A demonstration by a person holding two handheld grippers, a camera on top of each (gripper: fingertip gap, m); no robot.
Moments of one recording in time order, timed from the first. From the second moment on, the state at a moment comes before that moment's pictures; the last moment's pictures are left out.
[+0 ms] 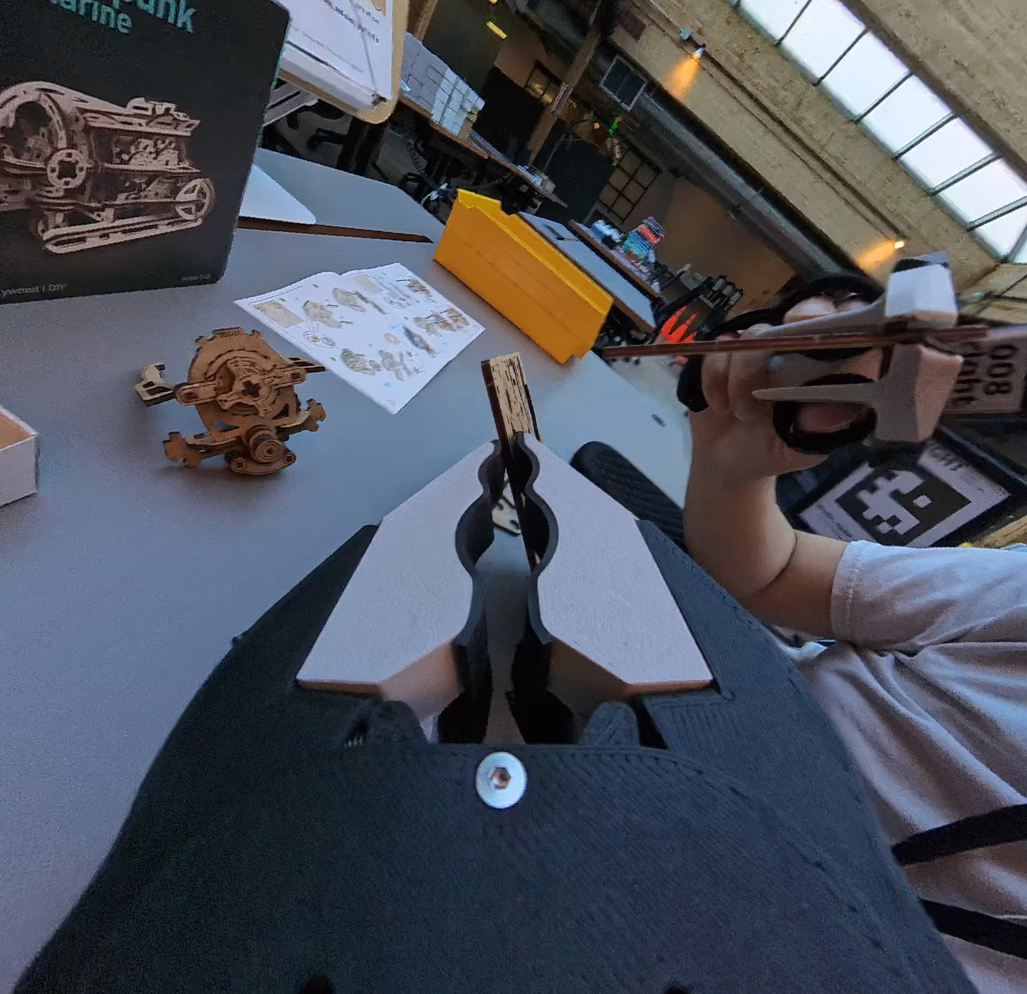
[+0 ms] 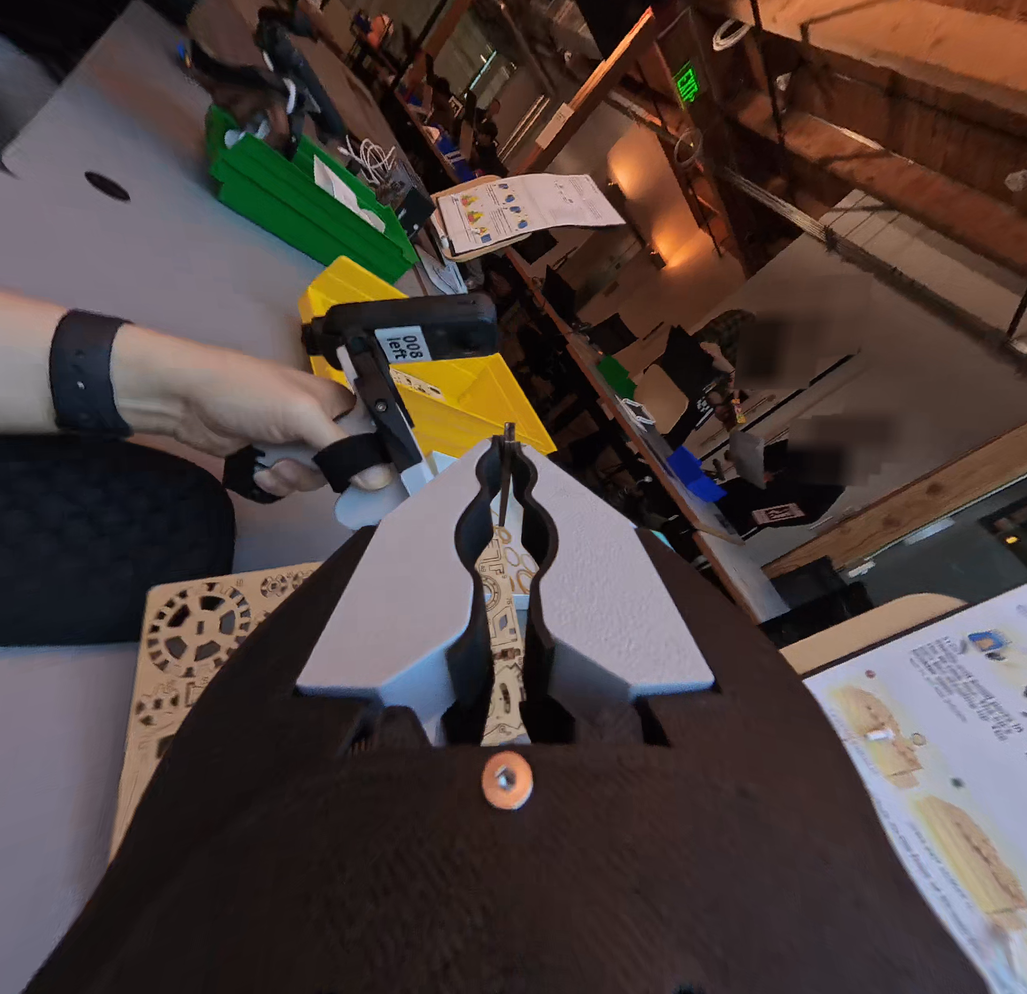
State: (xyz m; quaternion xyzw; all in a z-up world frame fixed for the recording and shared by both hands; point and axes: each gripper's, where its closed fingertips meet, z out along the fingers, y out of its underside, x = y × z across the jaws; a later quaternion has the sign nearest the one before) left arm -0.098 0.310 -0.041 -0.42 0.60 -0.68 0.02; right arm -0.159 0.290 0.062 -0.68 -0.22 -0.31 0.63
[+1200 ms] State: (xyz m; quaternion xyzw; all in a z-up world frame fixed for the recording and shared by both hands) left arm -0.104 0.305 -0.031 -0.40 0.58 -0.71 -0.01; right arm -0.162 0.287 -0.001 -0.71 -0.22 -0.28 0.61
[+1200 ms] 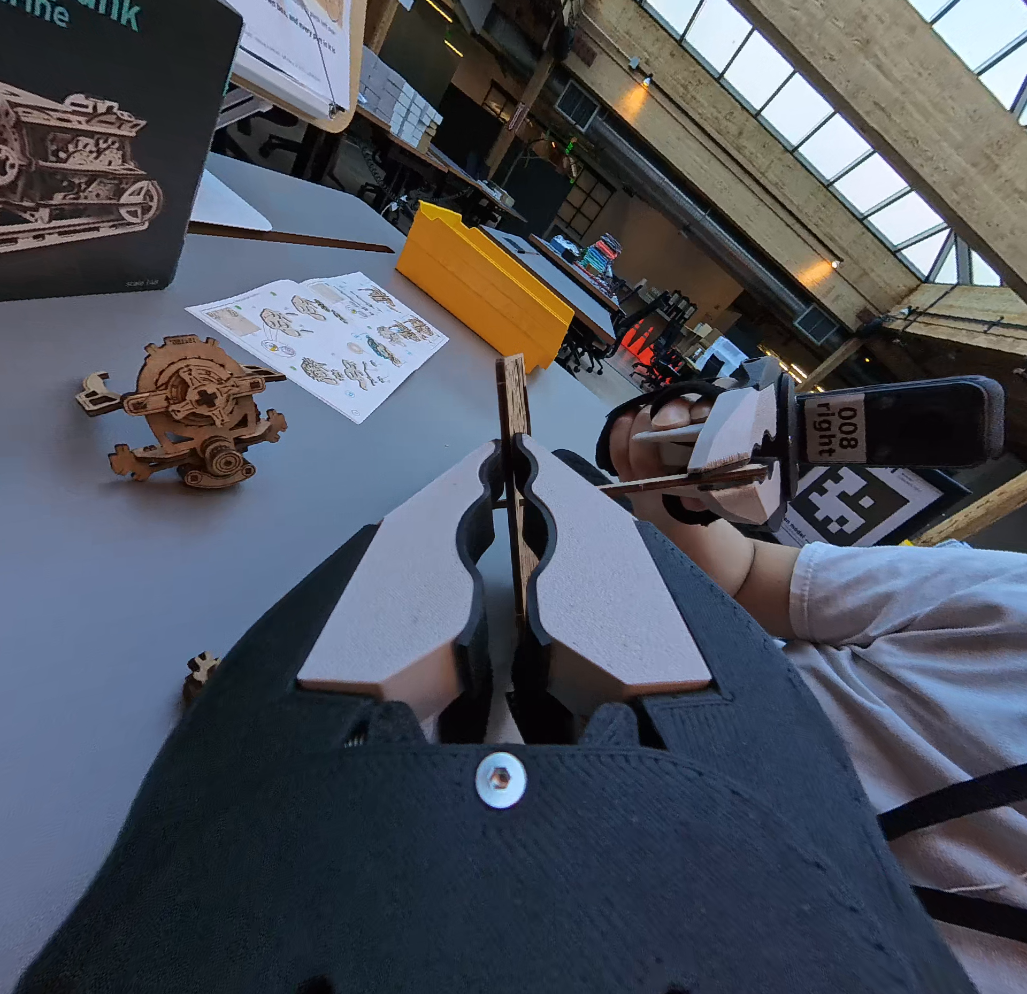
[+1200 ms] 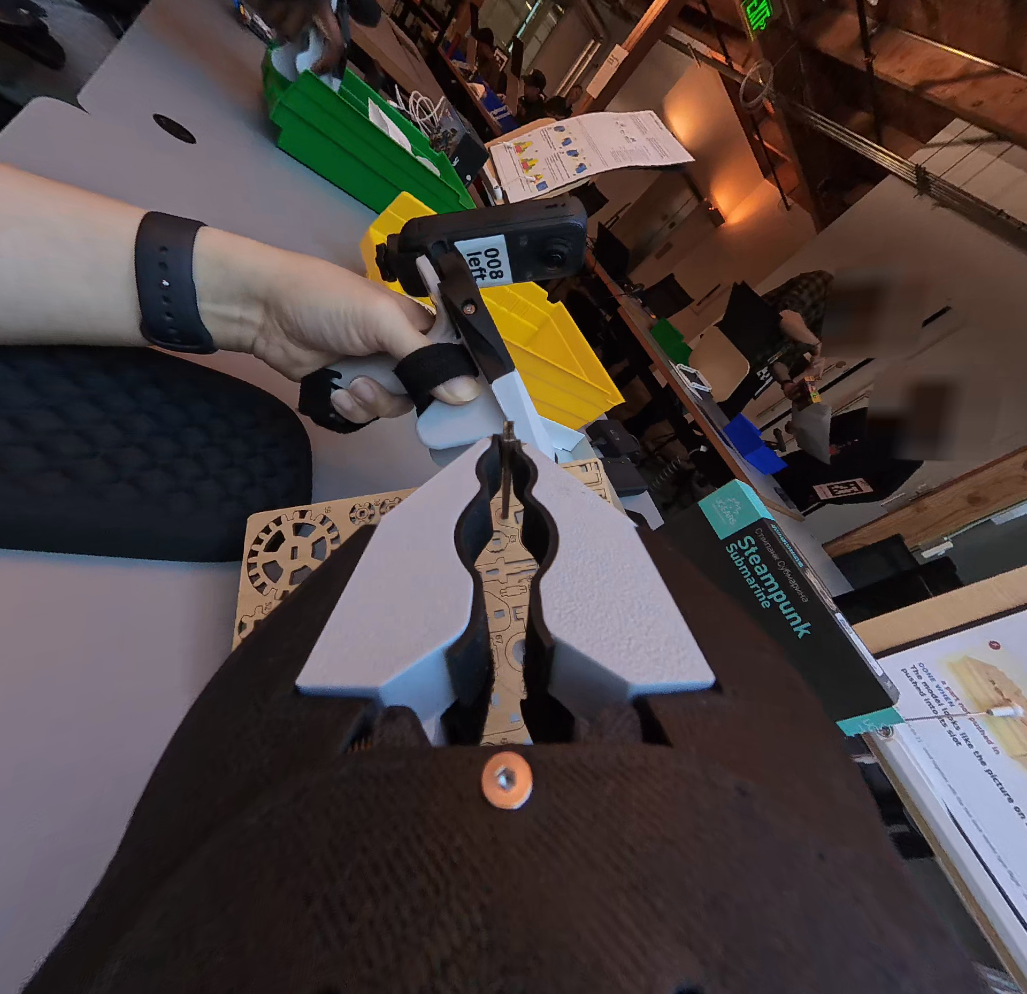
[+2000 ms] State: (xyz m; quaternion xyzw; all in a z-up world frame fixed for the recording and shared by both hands) left arm -0.101 0.306 -0.036 -0.41 0.59 -0.70 0.00; right arm -0.158 0.293 -0.003 -0.73 -0.21 -0.29 0.58
